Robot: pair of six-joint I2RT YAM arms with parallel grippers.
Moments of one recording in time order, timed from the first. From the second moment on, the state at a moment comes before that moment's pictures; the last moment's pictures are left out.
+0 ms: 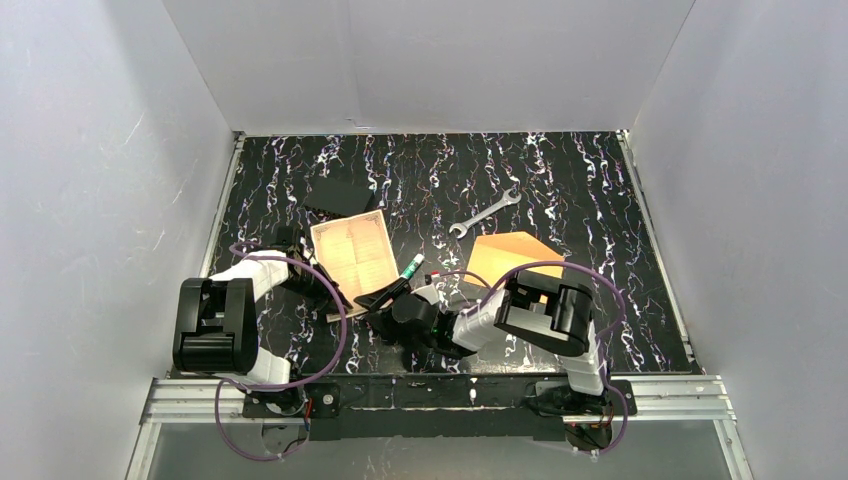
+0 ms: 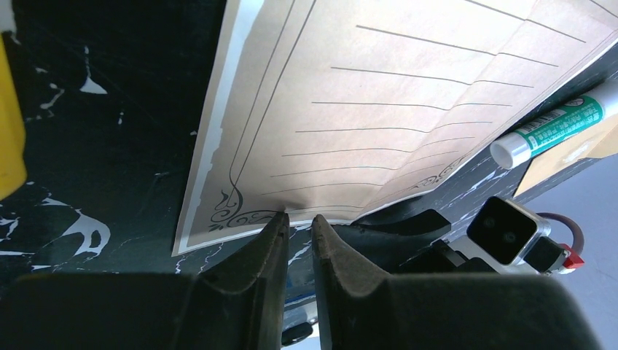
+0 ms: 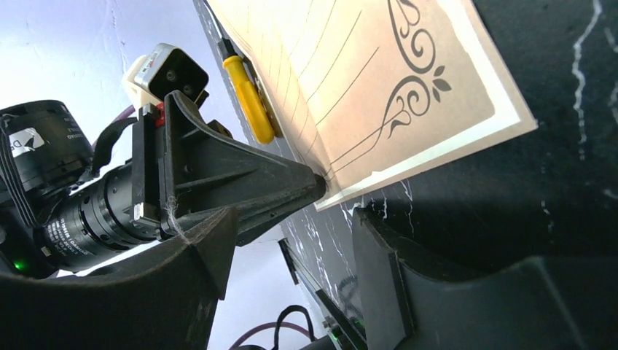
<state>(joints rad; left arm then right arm) -0.02 1.47 0.67 -0.64 0.43 -0.69 1.28 1.99 0.82 0.69 0.37 1.83</state>
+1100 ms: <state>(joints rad) -0.02 1.53 0.70 -0.69 0.46 -0.59 1.26 2.09 0.77 0.97 0.44 1.67</state>
